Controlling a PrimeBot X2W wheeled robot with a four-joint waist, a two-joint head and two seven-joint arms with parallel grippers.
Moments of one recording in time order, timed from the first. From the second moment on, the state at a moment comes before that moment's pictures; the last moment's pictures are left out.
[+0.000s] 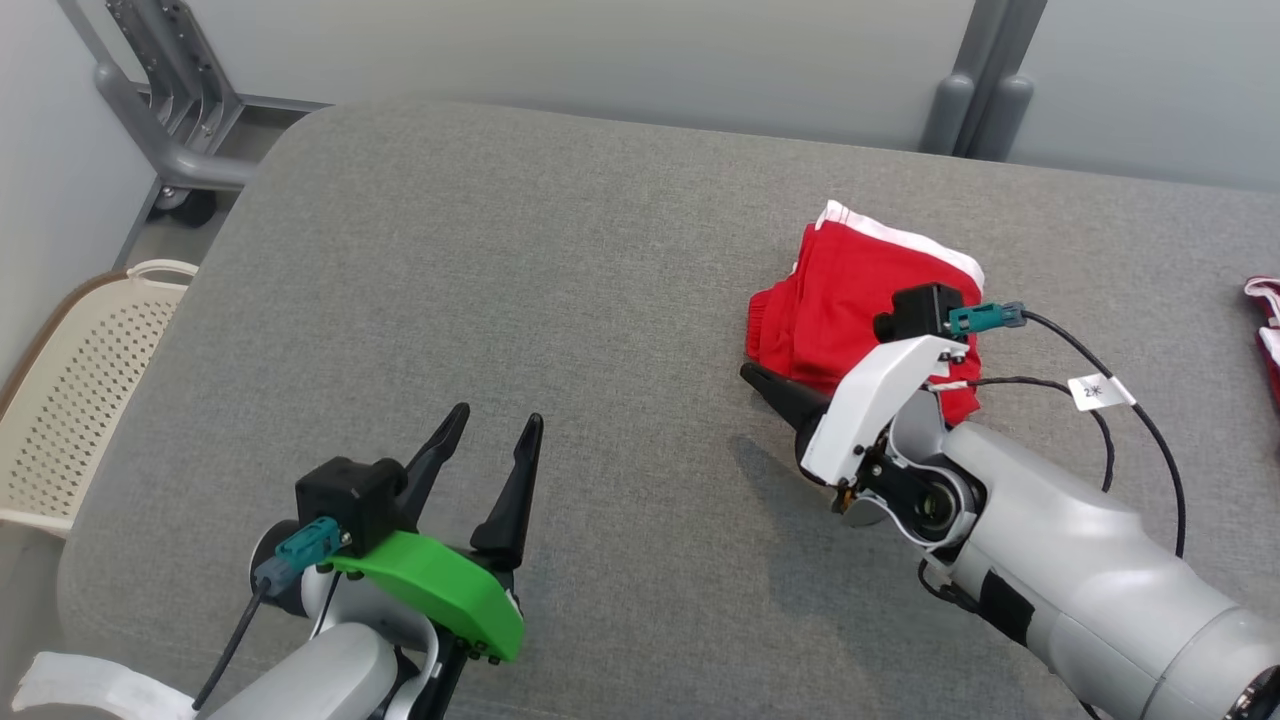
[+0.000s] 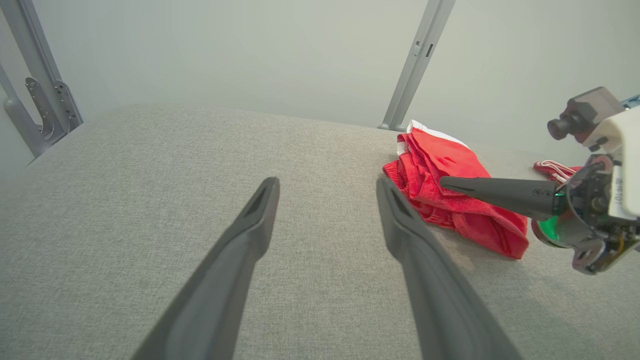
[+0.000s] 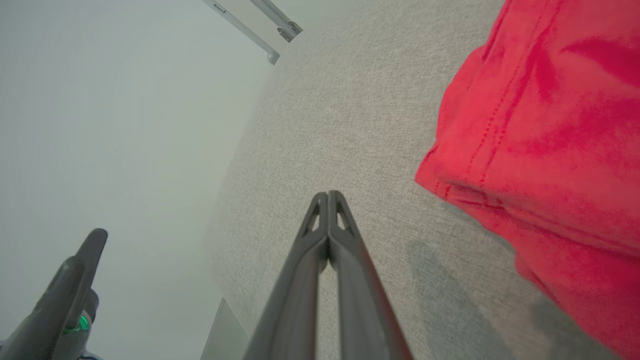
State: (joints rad) left arm -0.42 0.50 -0.93 0.06 -0.96 0.29 -0.25; right arm -0.79 -0.25 0.99 0.71 1.51 0.13 0.05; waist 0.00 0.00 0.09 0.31
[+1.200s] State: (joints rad) left arm -0.38 0.52 -0.92 0.04 -0.97 0.30 -0.25; right arm -0.79 -0.44 0.95 0.85 1.46 0.13 -0.03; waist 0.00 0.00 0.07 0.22
